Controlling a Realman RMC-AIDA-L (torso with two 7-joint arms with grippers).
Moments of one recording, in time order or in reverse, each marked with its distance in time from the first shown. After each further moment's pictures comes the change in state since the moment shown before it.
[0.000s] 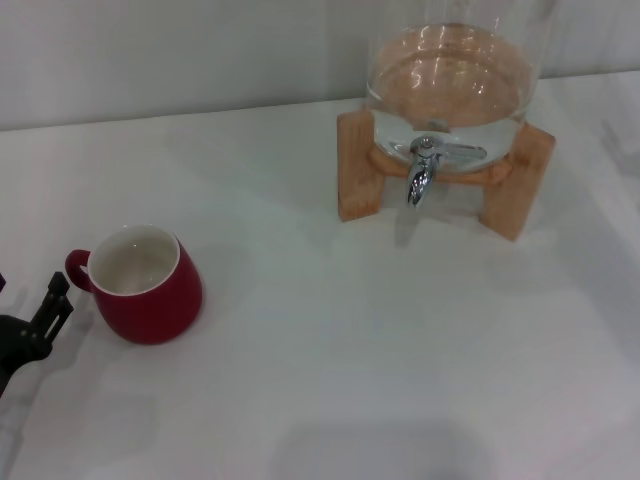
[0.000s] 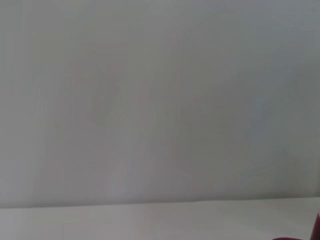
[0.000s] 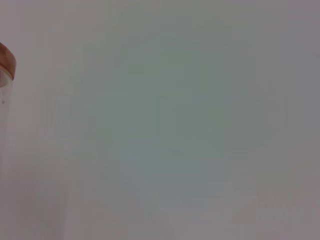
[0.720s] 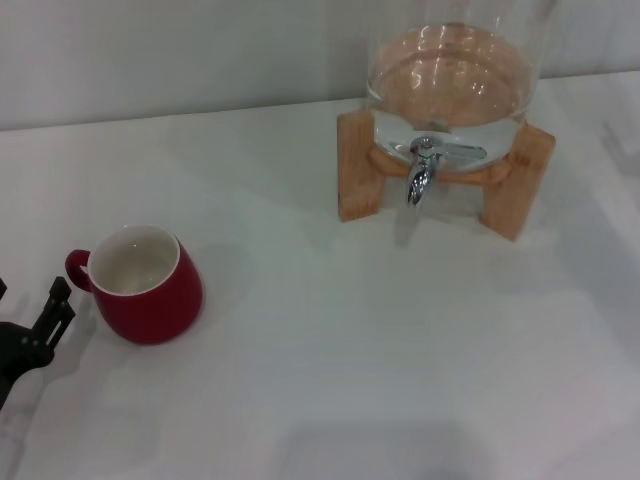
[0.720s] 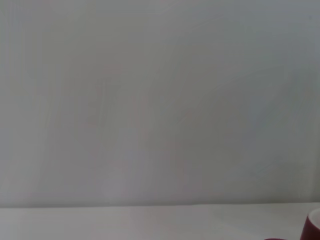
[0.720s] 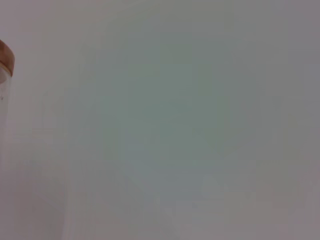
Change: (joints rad) left arm 0.025 -0.010 0.003 -0.008 0.000 -0.026 0.000; right arm 0.002 -0.003 0.000 -0.009 0.000 -0.001 0.000
